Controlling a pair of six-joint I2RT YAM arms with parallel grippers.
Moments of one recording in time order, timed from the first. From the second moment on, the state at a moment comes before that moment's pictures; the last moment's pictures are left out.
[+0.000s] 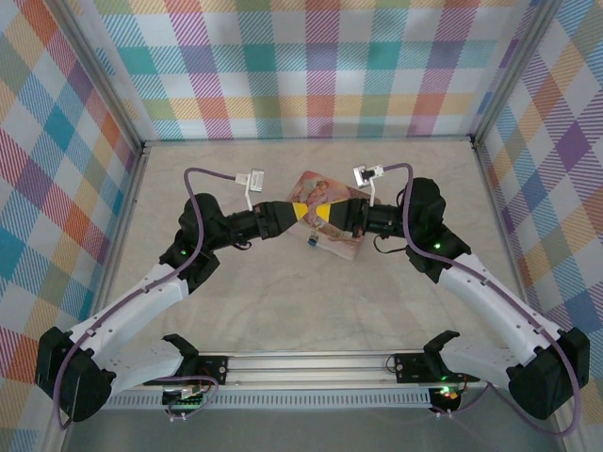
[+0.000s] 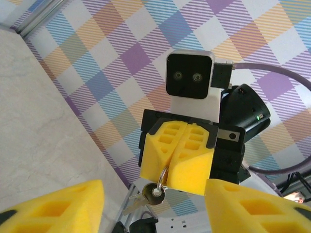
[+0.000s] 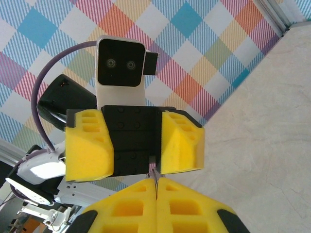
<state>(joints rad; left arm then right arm) -0.60 1.08 0.83 0.34 0.65 -0.99 0.57 1.08 0.93 0.12 -0.78 0.78</state>
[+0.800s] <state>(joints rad) -0.61 1.17 0.81 0.62 0.80 -1.10 0.57 1.13 0.93 0.30 -0.83 0.91</state>
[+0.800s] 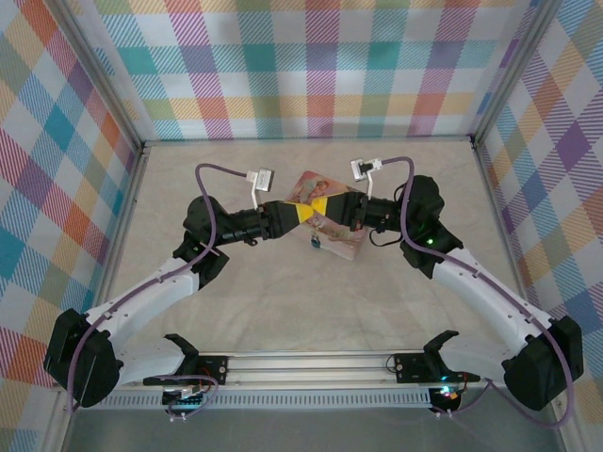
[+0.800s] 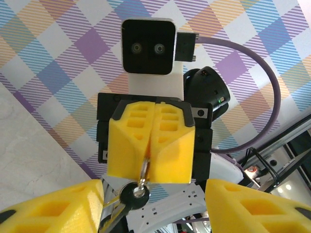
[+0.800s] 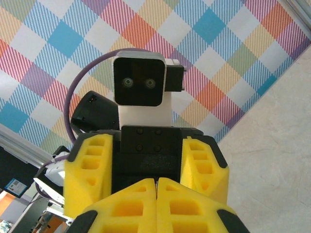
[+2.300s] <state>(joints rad) -0.63 1.14 0.81 0.51 0.79 -1.03 0.55 1.04 0.93 0.21 -0.82 0.85</state>
